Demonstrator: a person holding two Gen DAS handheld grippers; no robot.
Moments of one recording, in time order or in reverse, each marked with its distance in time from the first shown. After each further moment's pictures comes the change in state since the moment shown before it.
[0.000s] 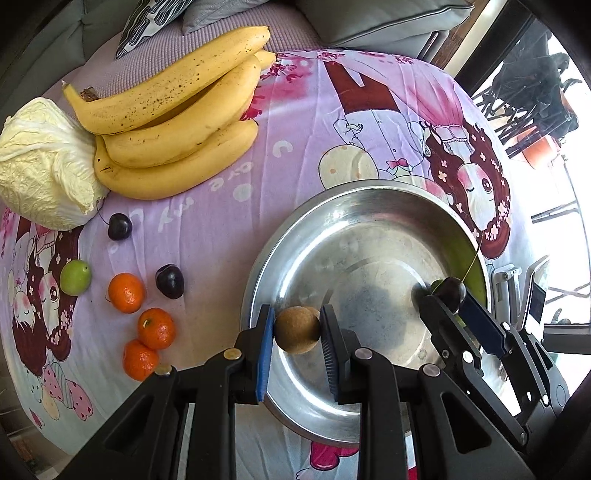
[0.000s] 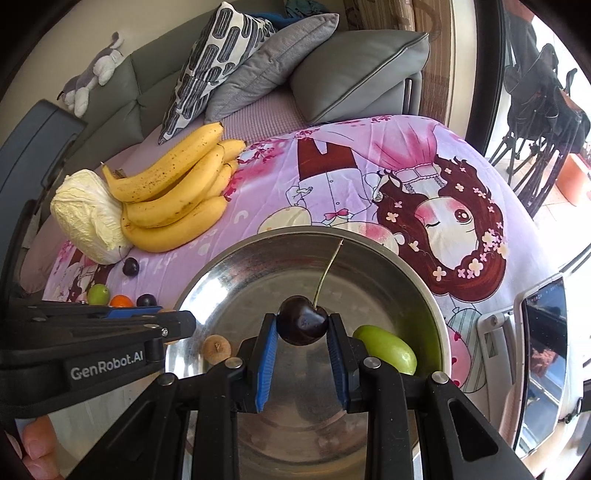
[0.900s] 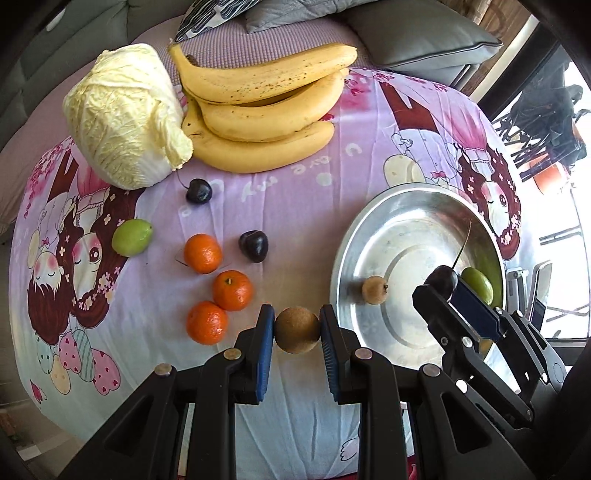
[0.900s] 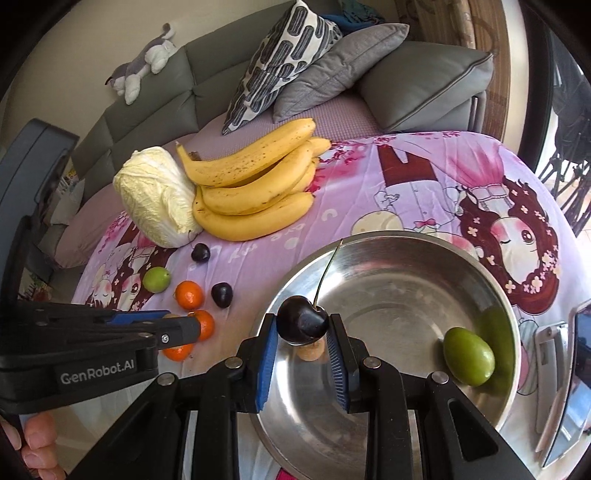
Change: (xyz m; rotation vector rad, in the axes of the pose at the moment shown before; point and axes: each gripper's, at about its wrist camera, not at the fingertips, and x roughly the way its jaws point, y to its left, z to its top) left arm -0.032 0.060 -0.038 -0.097 -0.045 0.025; right arm -0.010 0.054 -0.007 -0.087 -0.019 0.172
